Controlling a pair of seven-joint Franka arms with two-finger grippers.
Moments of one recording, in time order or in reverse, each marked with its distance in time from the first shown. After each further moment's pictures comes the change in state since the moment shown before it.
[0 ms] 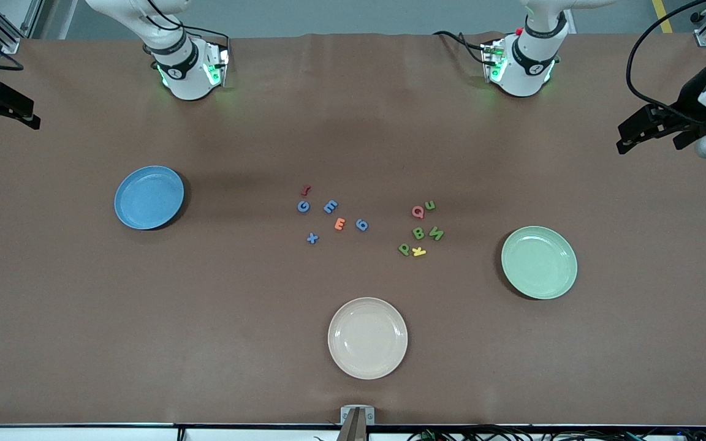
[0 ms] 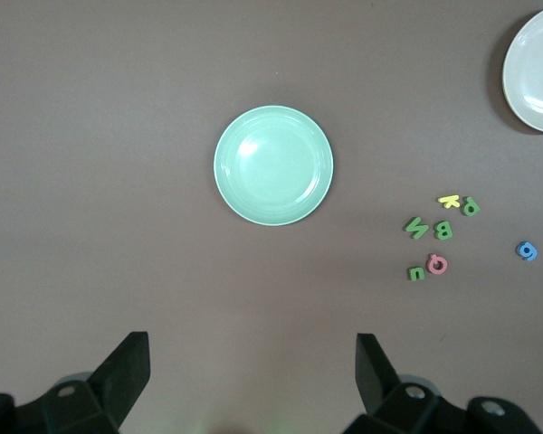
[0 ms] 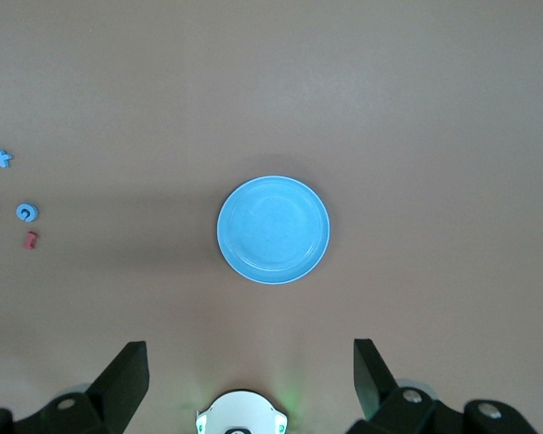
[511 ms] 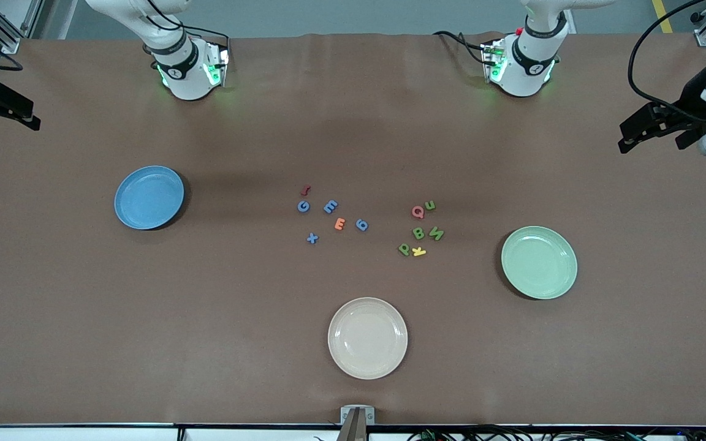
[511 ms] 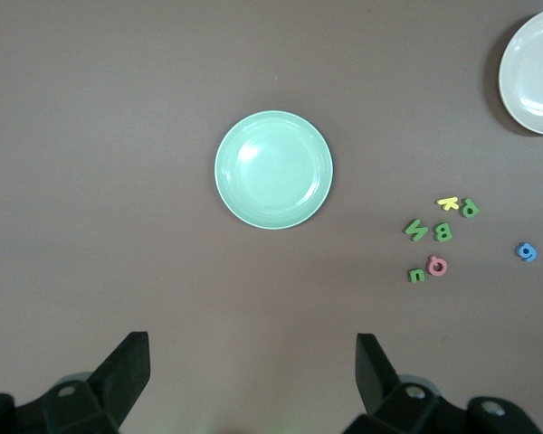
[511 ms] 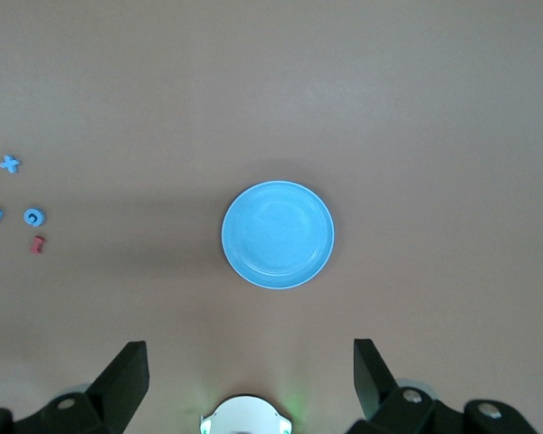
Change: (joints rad) left arm 0.000 0.001 0.000 0.012 0.008 0.000 0.009; right arm -0.001 0.000 -0.003 0.000 0.020 0.015 0.000
